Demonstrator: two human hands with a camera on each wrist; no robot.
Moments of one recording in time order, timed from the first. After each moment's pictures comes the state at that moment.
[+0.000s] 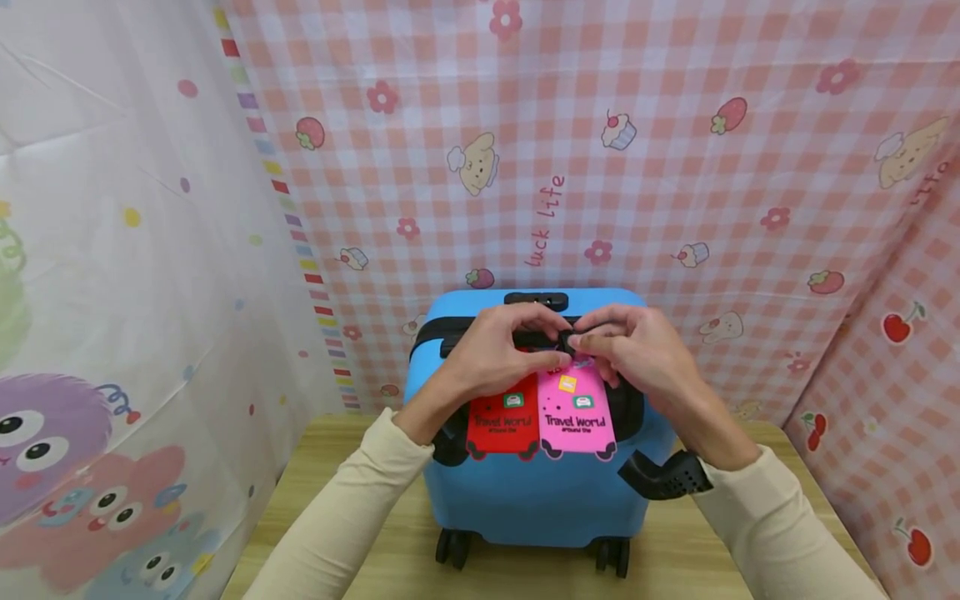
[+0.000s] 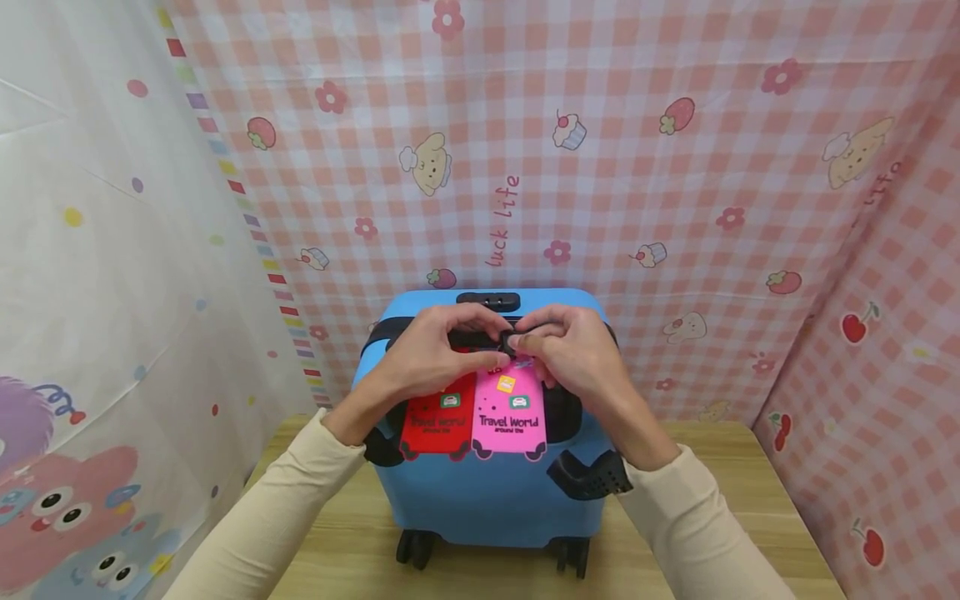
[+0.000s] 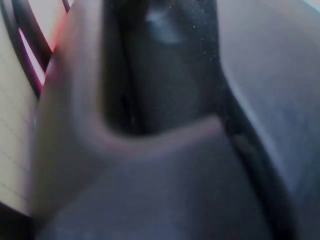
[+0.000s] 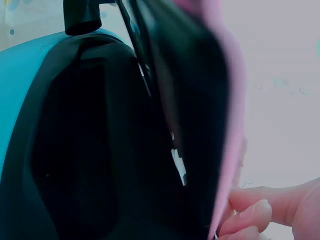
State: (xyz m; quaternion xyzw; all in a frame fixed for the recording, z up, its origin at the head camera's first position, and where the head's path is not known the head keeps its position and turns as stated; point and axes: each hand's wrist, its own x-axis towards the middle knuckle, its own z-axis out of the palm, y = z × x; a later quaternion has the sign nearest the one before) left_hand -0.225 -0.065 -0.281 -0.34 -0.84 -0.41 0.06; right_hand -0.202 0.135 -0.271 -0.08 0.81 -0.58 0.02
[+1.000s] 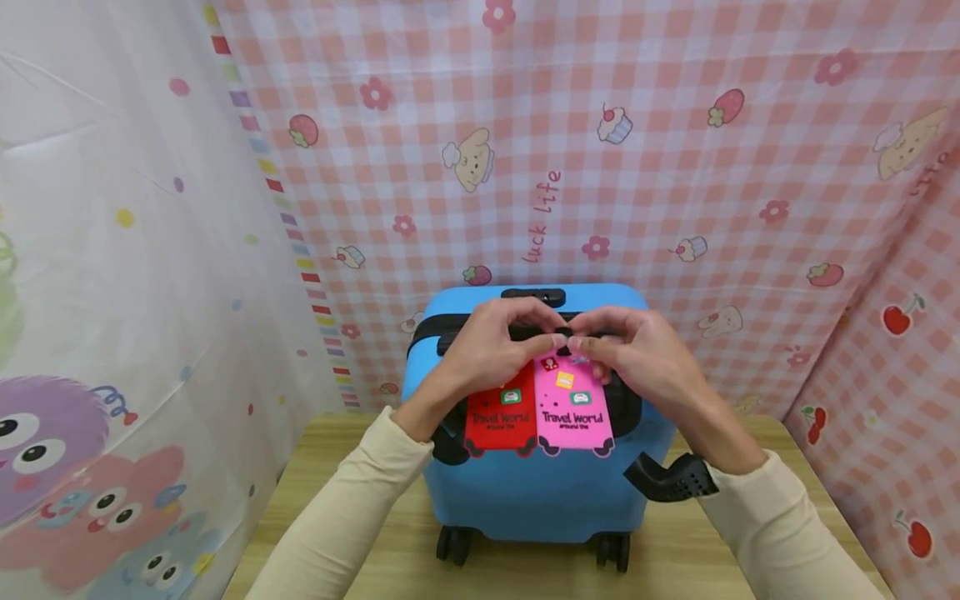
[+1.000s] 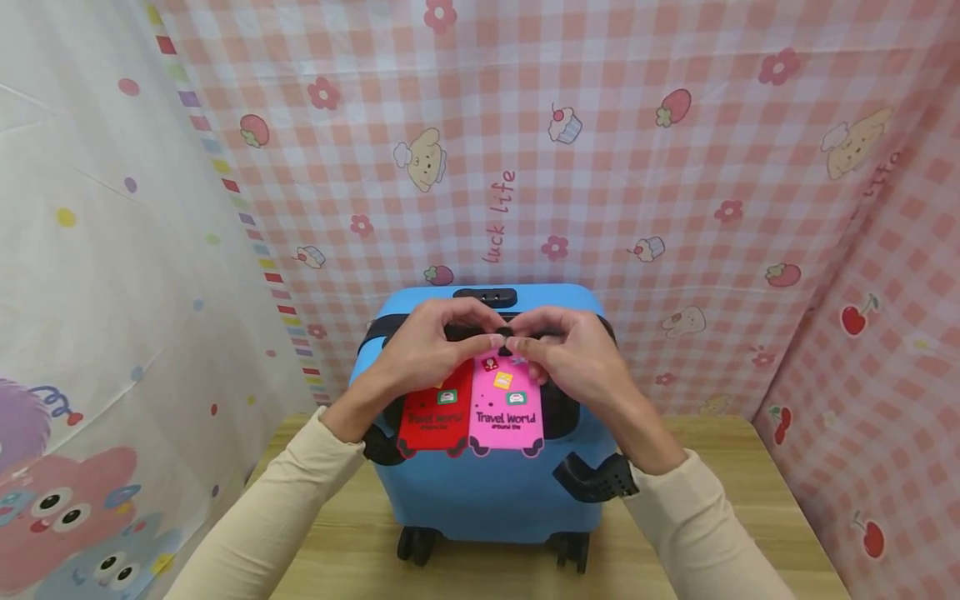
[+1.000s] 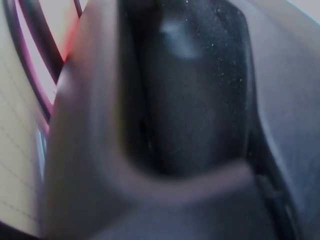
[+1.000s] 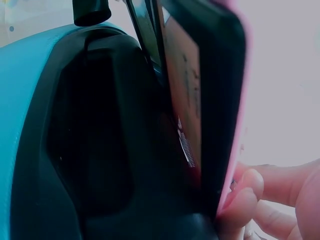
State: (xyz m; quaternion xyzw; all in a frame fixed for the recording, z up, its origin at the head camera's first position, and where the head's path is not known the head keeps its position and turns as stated) left_hand -0.224 -0.060 -0.278 -0.30 -0.84 -0.45 0.04; right_hand -0.199 0.144 -0.280 -0.13 0.80 -0.59 0.02
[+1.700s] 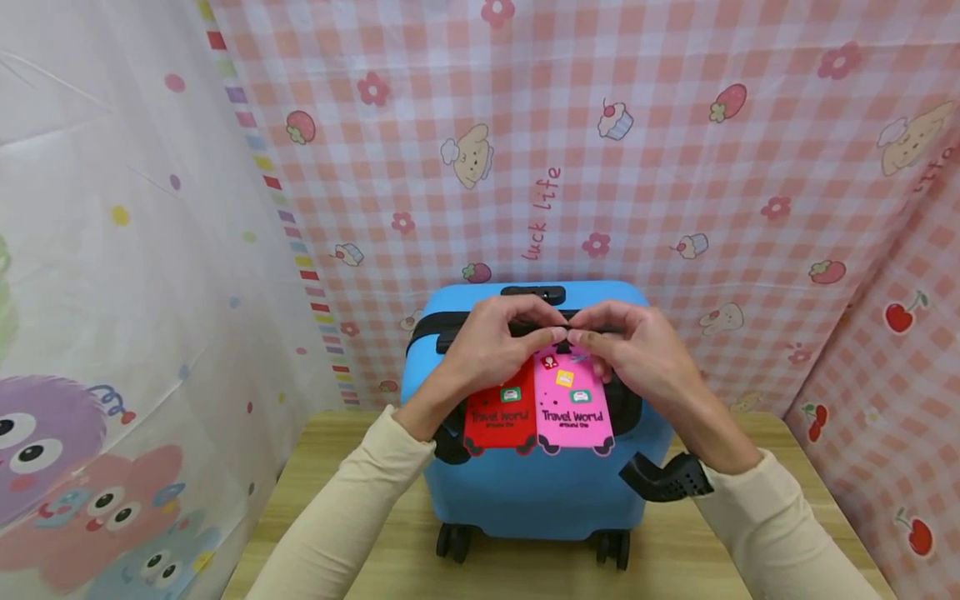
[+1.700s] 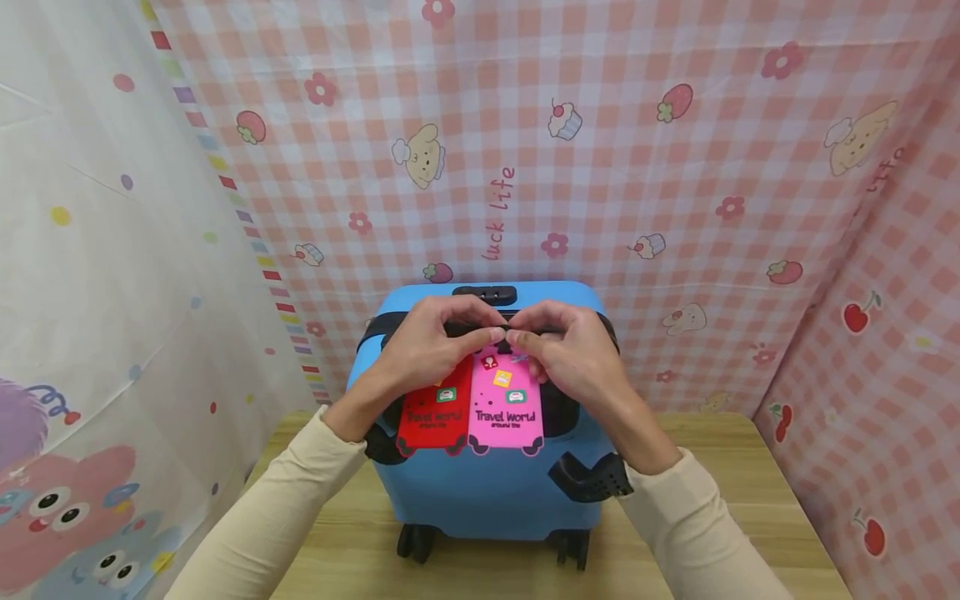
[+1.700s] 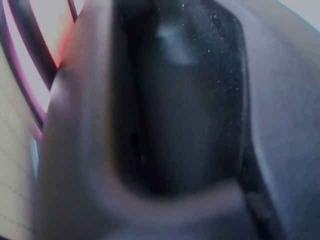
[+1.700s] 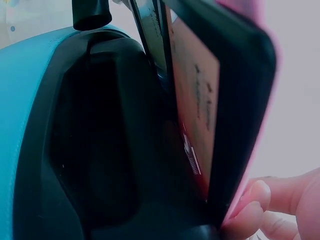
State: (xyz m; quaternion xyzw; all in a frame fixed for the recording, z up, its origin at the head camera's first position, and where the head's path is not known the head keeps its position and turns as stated) left_hand -0.226 -0.058 -0.280 -0.29 -0.84 -0.45 0.06; right_hand -0.199 0.139 -0.282 -0.12 0.79 -0.60 0.00
